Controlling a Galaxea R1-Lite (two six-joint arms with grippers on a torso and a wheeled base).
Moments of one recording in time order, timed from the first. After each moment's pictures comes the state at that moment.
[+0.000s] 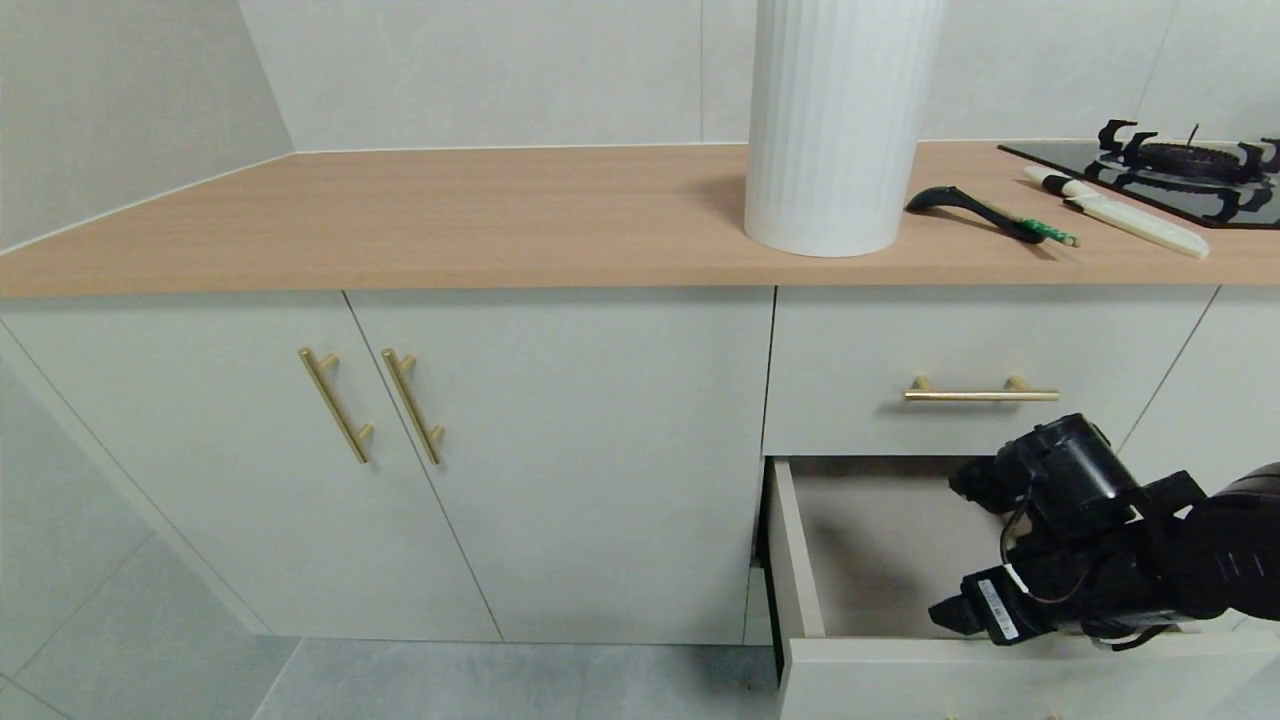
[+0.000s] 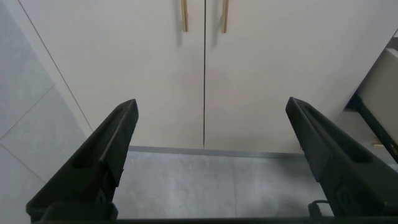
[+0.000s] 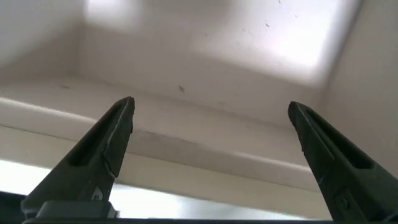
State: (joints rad) left arm 0.00 0.00 0.00 0.00 0.04 -0.01; right arm 0.39 1.75 -0.75 0.04 -0.18 0.06
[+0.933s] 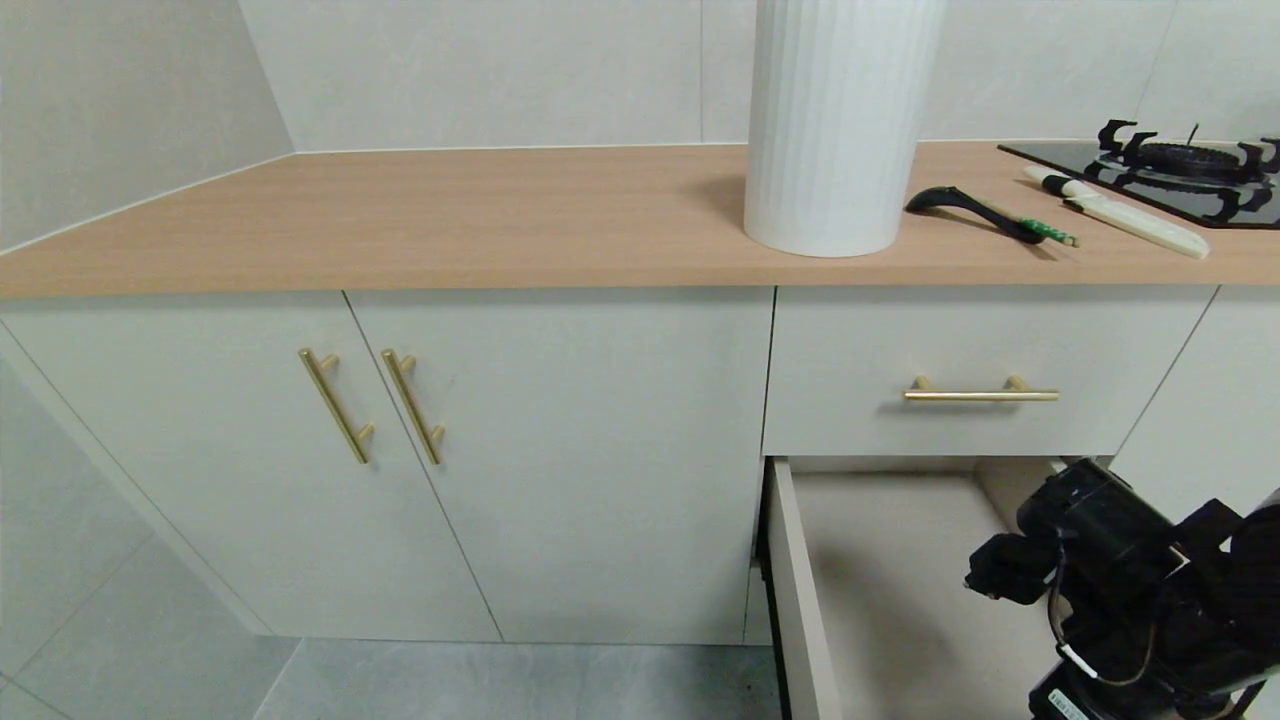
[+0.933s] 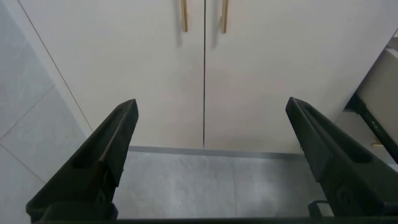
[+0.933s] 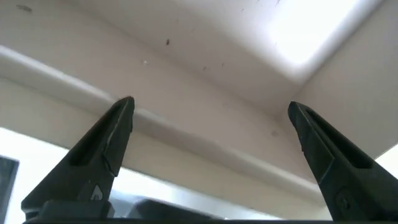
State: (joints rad) left arm 0.00 0.00 0.00 0.00 0.04 -0.01; right arm 0.45 1.66 -0.74 0.40 -0.14 -0.12
